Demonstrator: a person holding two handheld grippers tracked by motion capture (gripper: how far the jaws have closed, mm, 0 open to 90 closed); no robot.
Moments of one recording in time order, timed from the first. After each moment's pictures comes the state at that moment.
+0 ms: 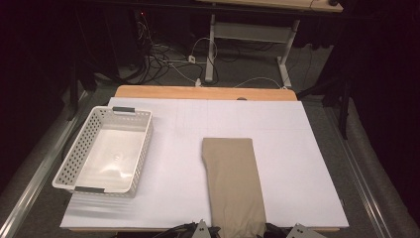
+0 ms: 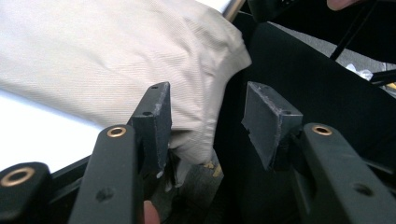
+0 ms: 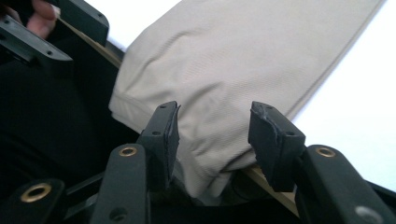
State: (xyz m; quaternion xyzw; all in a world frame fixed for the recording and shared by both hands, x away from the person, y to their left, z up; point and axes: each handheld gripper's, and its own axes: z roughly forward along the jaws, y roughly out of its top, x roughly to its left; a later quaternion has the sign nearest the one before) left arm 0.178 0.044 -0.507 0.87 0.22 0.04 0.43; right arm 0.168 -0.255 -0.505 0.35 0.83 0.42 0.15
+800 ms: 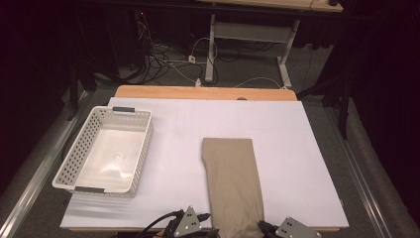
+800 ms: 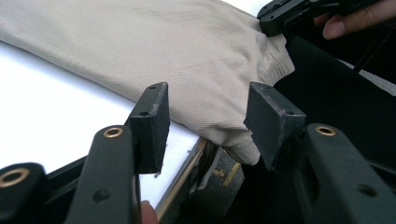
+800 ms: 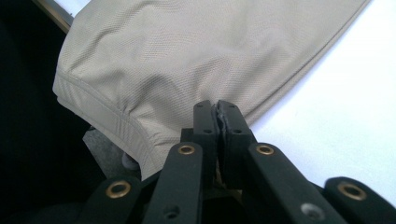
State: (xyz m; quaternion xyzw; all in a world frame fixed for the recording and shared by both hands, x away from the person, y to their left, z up) left arm 0.198 0.065 -0.507 0.86 0.26 0.06 0.44; right arm 0.188 -0.248 -0.520 0.33 0.85 0.37 0.19
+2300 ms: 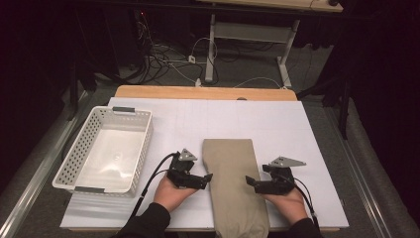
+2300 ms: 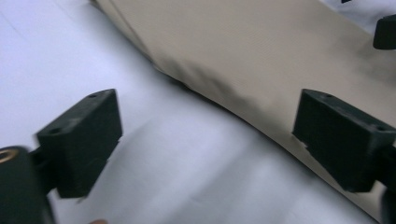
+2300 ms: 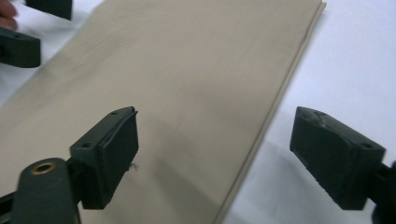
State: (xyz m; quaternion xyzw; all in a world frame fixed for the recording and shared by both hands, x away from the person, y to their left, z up) left arm 0.361 0.074 -0.516 0.82 0.41 0.07 0.40; right arm 0.344 -0.242 -0.513 0.43 0.80 0.40 0.13
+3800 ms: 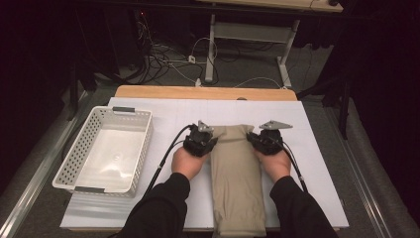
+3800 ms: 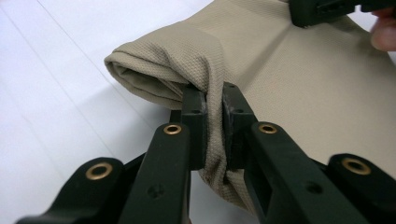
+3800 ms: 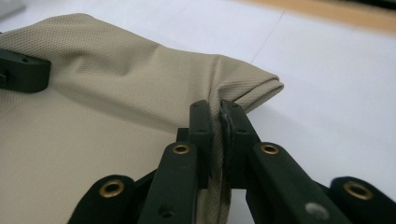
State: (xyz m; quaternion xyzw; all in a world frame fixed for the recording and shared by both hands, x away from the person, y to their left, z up) left arm 0.437 0.036 -0.474 0.81 0.39 0.14 0.40; right arm 0.447 -0.221 -0.484 0.43 0.78 0.40 0.22
